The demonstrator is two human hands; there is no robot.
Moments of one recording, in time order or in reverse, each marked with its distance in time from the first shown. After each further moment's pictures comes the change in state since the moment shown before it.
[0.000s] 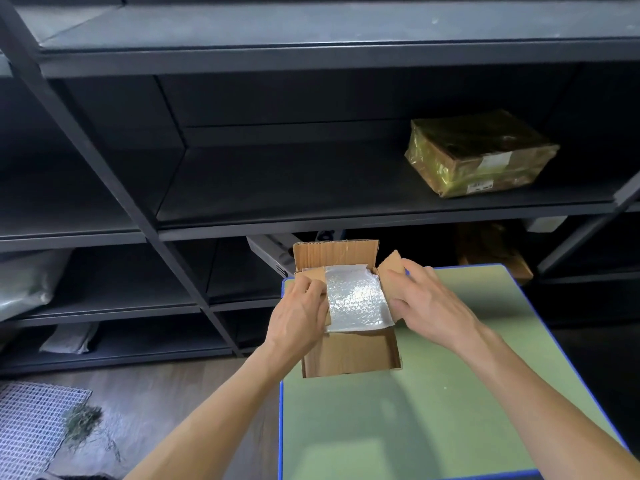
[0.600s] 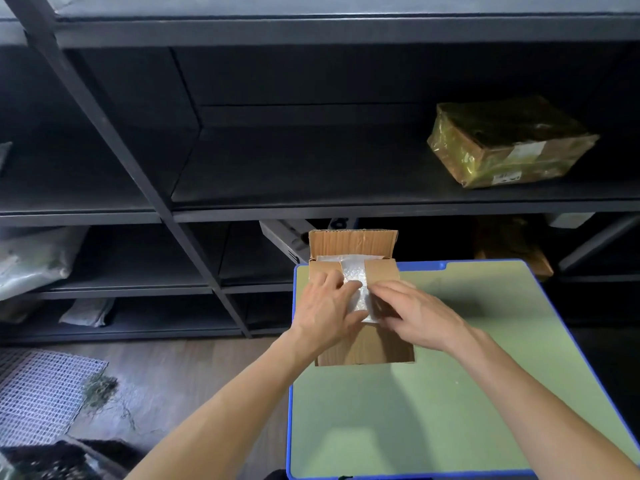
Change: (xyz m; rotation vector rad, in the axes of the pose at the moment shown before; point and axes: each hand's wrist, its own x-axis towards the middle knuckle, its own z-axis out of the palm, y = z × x) left_hand 0.005 0.007 0.015 0.135 -0.145 0.089; right_hand 0.014 -0.013 0.038 0.109 -0.210 -0.136
